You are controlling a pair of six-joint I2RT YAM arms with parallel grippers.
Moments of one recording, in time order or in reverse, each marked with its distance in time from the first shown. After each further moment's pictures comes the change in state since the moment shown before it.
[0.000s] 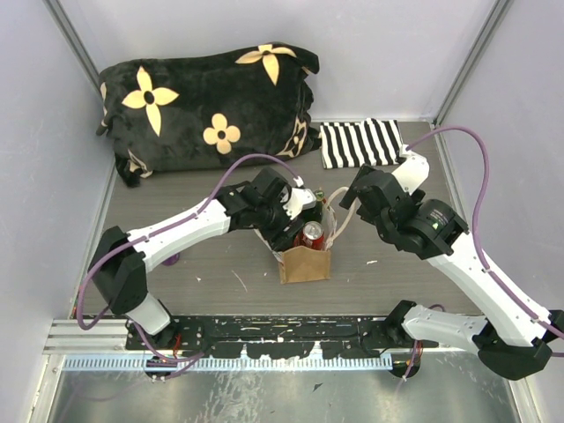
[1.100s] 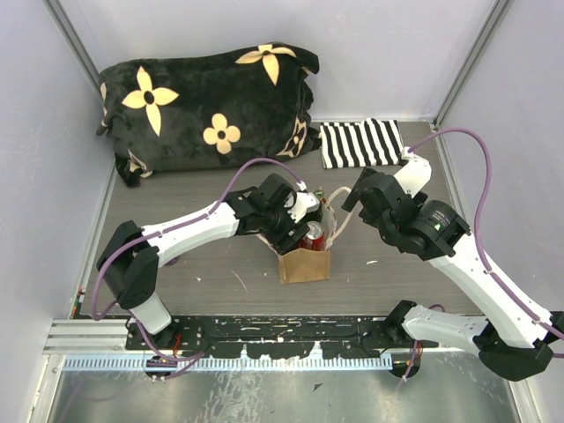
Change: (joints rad) left arm -0.016 0.067 -0.056 0.116 -0.026 -0.054; right arm 0.000 -0.010 0.000 -0.042 0.000 0.018
